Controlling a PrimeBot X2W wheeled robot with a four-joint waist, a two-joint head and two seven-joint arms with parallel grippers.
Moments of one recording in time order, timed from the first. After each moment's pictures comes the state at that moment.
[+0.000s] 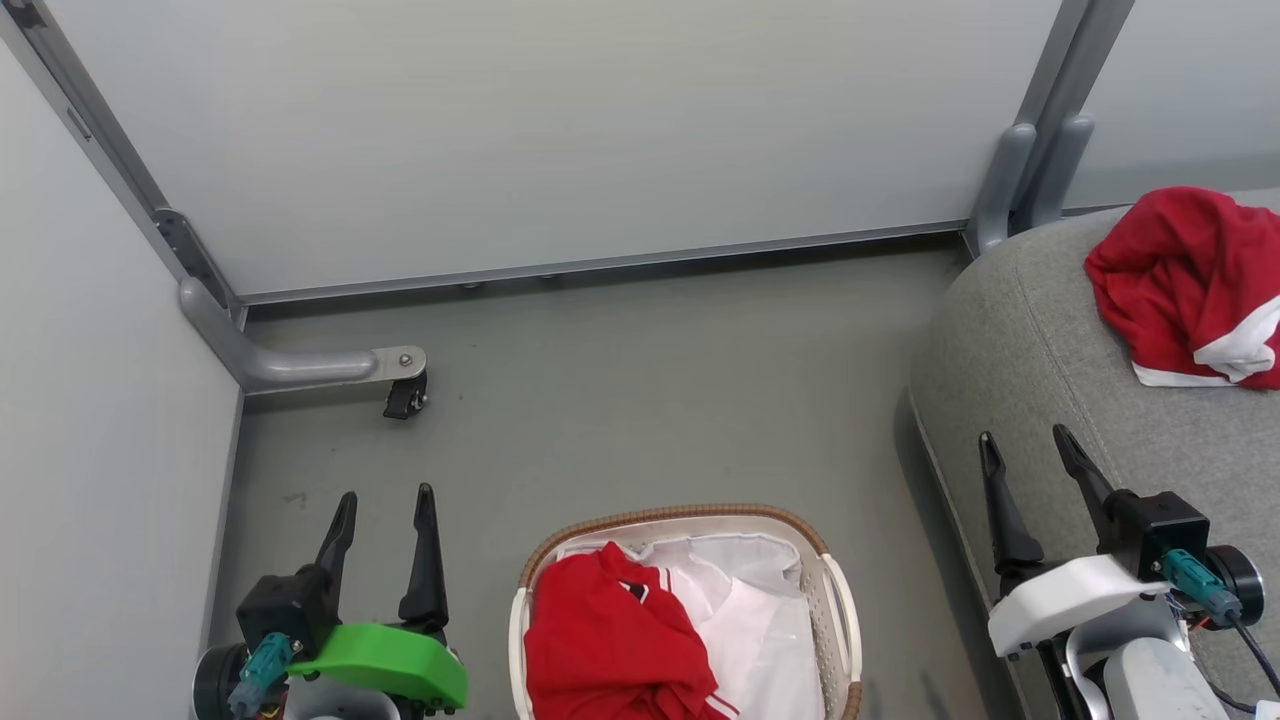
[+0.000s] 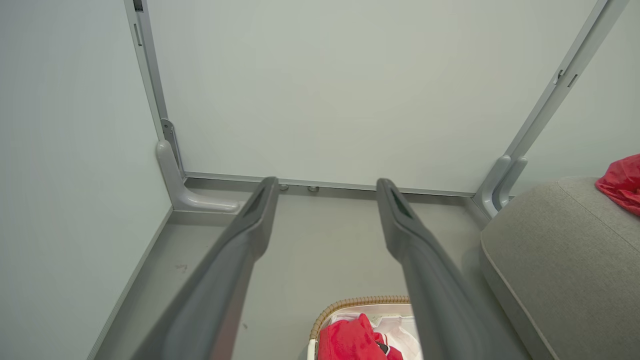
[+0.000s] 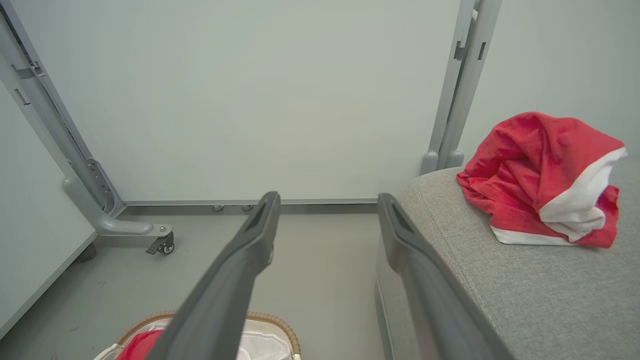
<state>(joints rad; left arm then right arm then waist) -0.07 0.05 -0.15 0.32 -0.31 -0.04 -0.26 -0.12 -0.05 -0.06 0.29 0.10 0.13 -0.26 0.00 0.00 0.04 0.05</state>
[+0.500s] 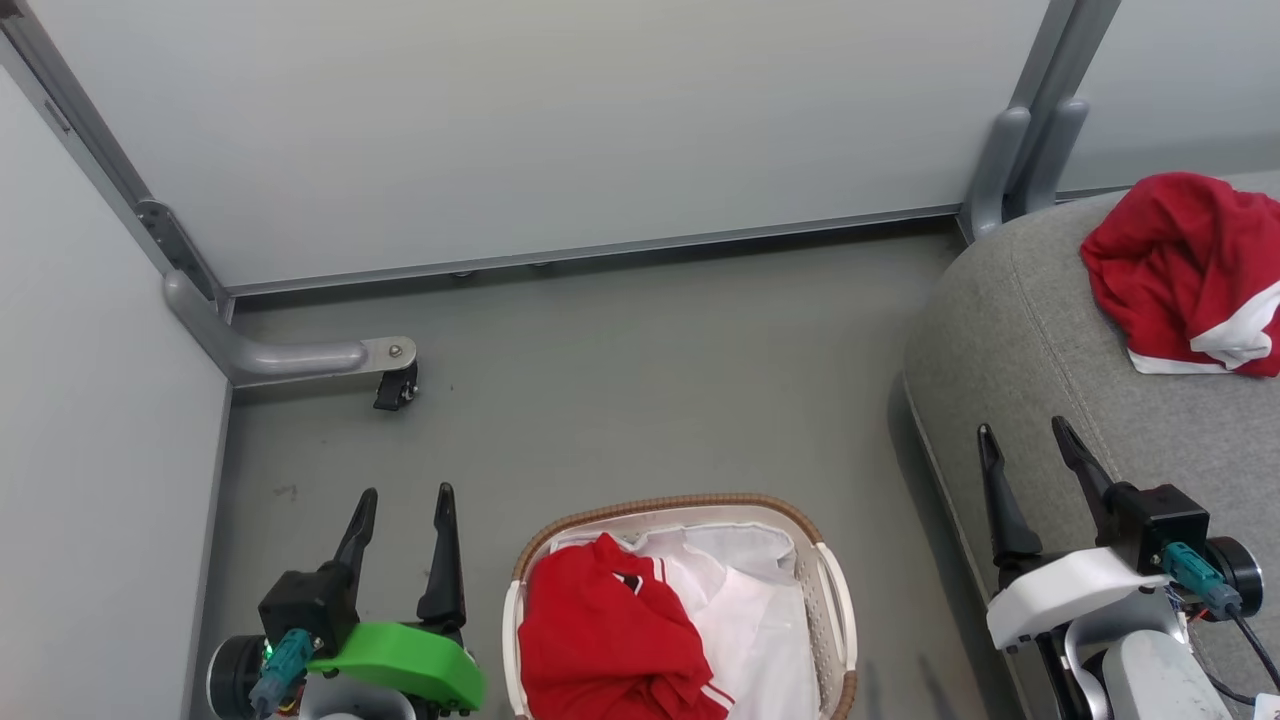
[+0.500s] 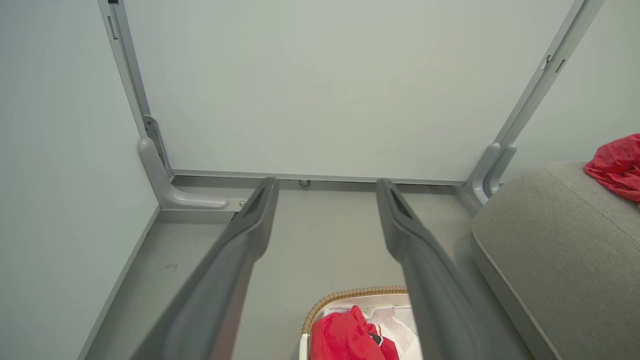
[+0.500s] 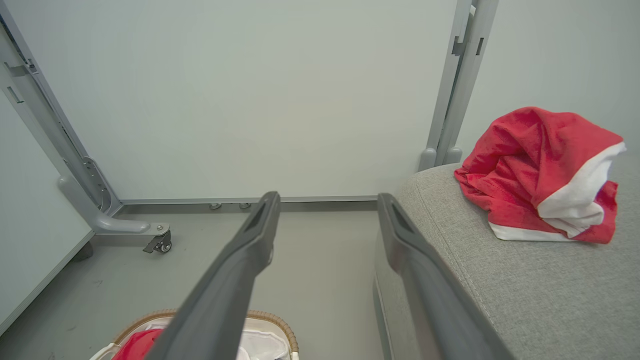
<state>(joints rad) -0.07 0.05 -0.18 0.32 -0.30 -0.04 -0.26 -0.13 -0.05 -0.06 0.28 0.10 0.13 -0.26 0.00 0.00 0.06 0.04</state>
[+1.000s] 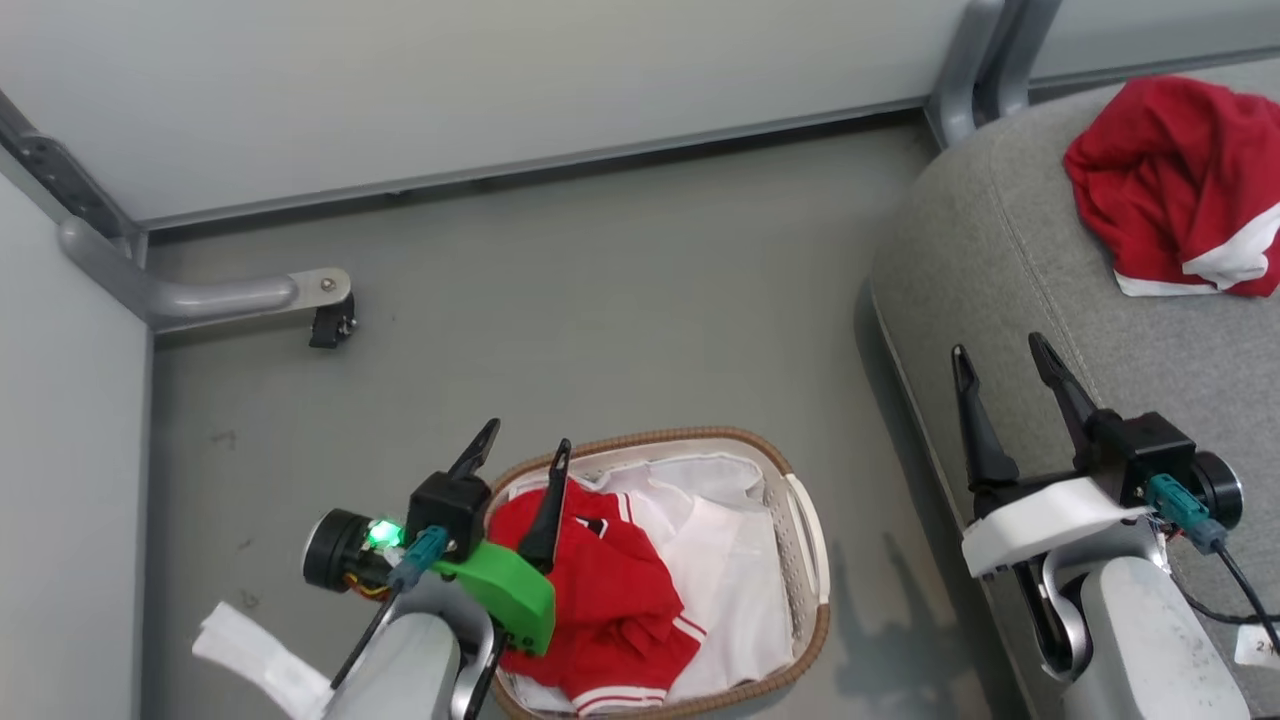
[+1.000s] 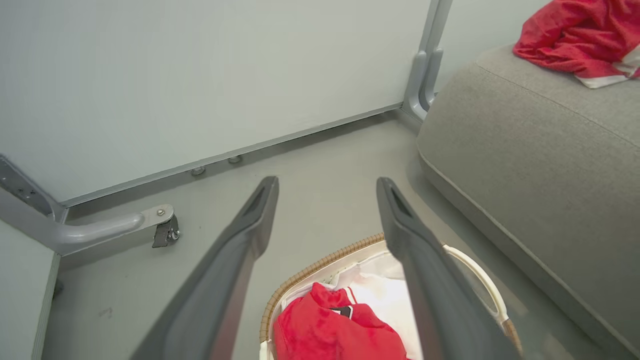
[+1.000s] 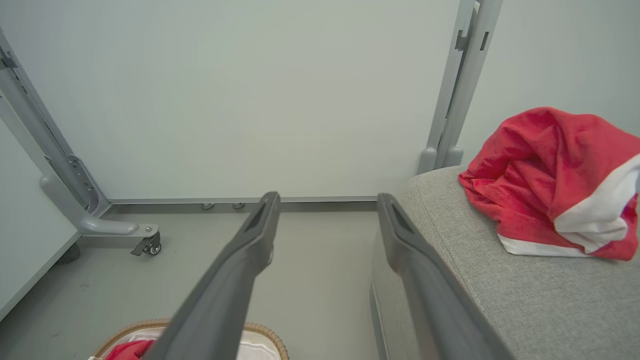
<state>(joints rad) -0.32 0.05 -0.38 0.57 -0.17 -0.11 -0.26 -0.24 -0.05 -0.02 0.26 0.09 0.13 -0.26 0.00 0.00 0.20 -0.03</state>
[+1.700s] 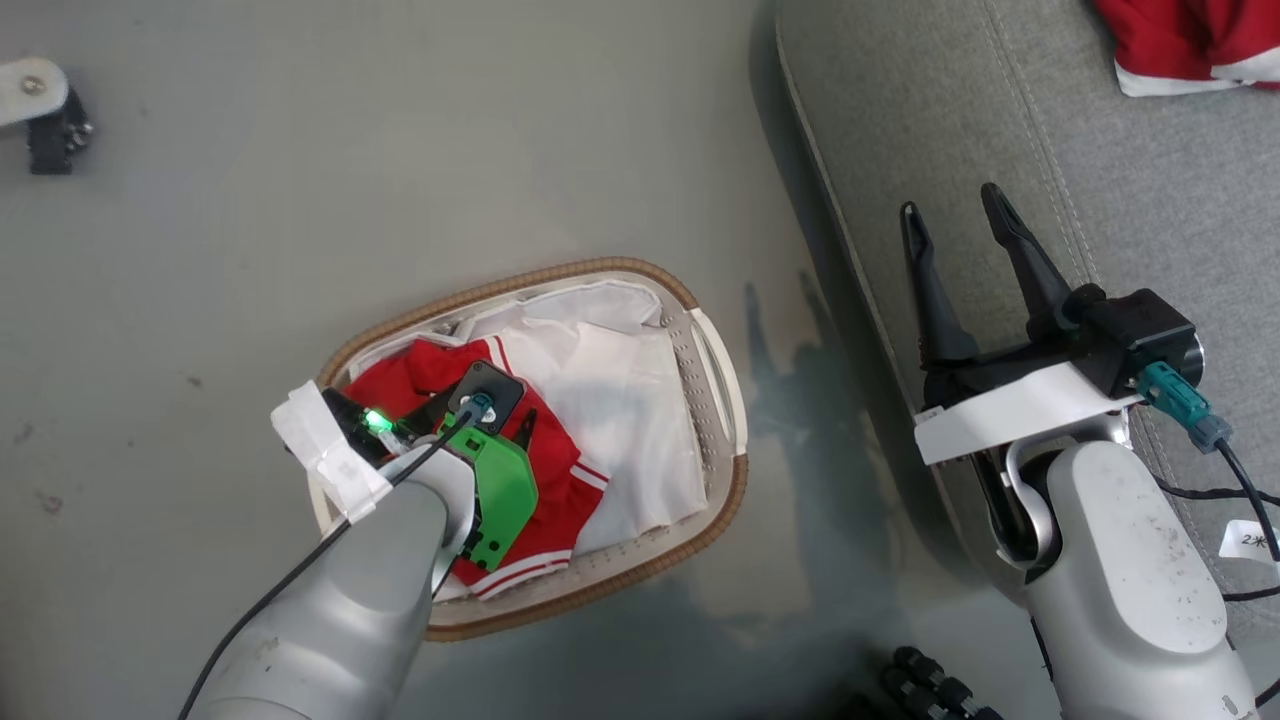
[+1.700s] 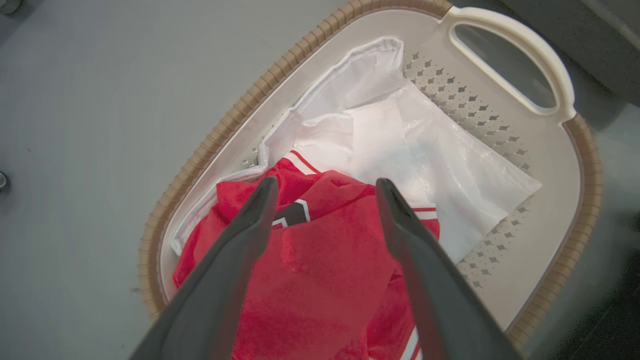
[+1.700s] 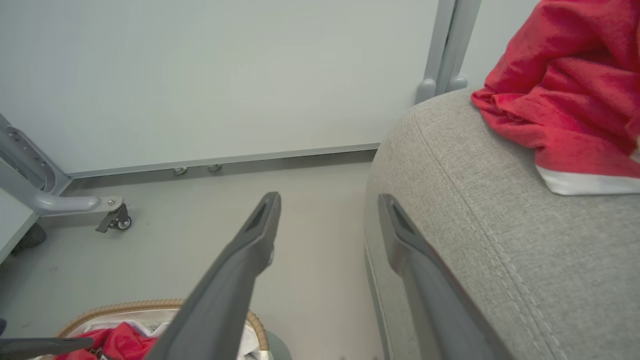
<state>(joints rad) -0.76 0.05 -0.66 1.14 -0.15 -0.13 -0.10 -0.42 -0.05 0.09 0.20 0.20 0.13 -0.26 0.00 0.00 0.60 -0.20</state>
